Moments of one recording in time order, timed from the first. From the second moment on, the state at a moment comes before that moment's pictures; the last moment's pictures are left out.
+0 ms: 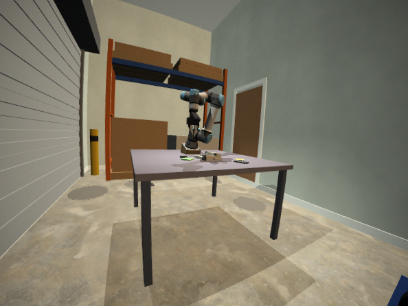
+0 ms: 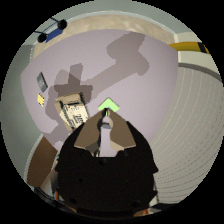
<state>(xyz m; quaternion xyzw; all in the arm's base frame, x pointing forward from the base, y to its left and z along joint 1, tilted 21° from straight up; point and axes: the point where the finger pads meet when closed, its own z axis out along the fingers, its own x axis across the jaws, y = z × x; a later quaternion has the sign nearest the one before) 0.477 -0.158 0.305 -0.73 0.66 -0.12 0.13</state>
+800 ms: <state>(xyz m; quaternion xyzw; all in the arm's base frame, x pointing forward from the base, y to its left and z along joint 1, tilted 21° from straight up) 0.477 -0.158 0.304 -0.73 0.66 -0.11 0.13</state>
